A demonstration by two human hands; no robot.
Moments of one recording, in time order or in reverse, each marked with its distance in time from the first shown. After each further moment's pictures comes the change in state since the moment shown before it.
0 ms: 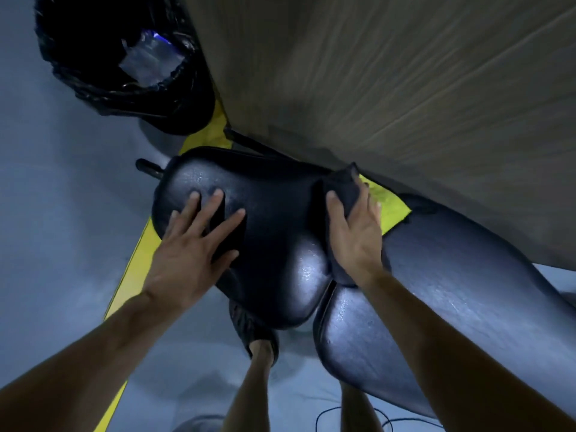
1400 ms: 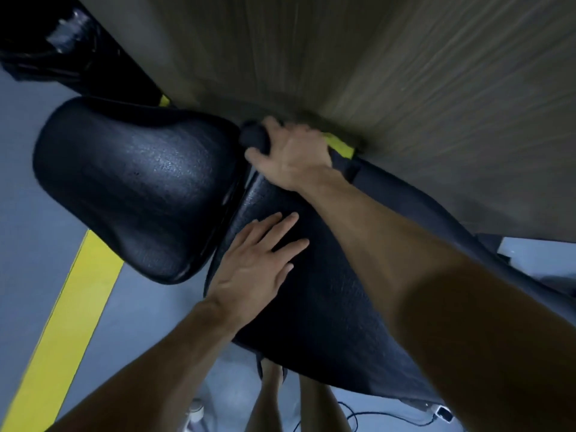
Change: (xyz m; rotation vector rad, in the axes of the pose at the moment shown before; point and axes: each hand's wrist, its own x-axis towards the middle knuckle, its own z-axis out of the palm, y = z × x) left_hand -0.011 0.282 0.104 -0.014 0.027 0.260; right_hand 0.077 0.075 -0.089 -0.659 -0.235 -0.560
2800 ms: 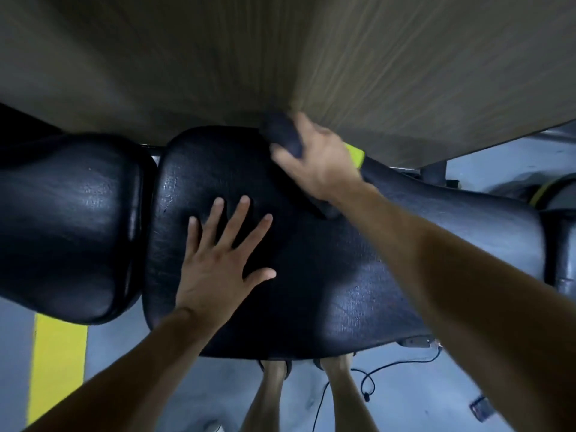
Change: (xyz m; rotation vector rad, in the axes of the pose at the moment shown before) left_hand 0.015 0.043 0.020 0.263 -0.120 0.059; right_hand -0.125 0.132 0.000 0.367 0.222 0.408
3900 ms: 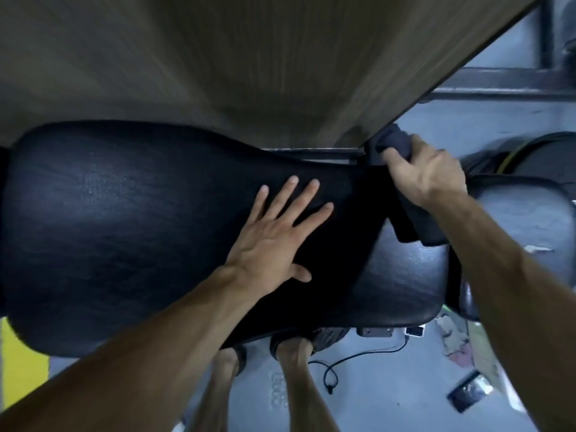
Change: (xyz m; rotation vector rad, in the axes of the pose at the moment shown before) left_hand 0.105 0.271 0.004 0.049 -0.216 0.341; right_hand -0.092 0.319 -0.143 -0.097 -0.086 0.548
